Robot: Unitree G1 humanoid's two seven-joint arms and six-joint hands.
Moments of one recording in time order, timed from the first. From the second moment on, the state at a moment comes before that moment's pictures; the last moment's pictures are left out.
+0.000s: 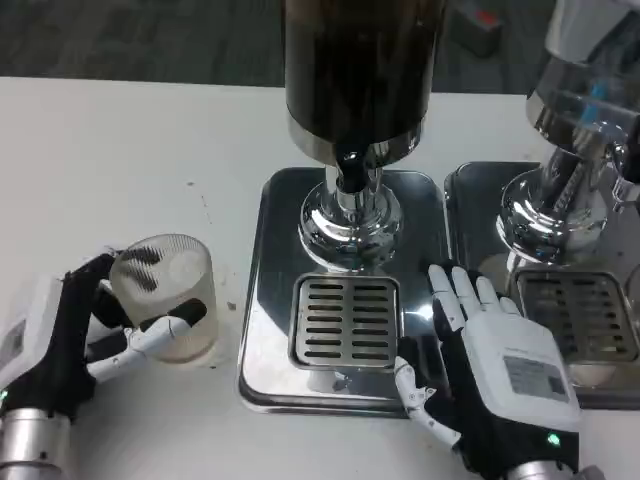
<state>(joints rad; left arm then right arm) -0.17 0.45 -0.09 0.92 0.44 -0.76 0.51 0.30 -0.13 0.45 -0.24 -1.08 0.27 -0.20</state>
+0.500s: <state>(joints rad) -0.17 0.45 -0.09 0.91 0.46 -0.78 0.58 0.30 -0.13 0.45 -0.24 -1.08 0.27 -0.20</state>
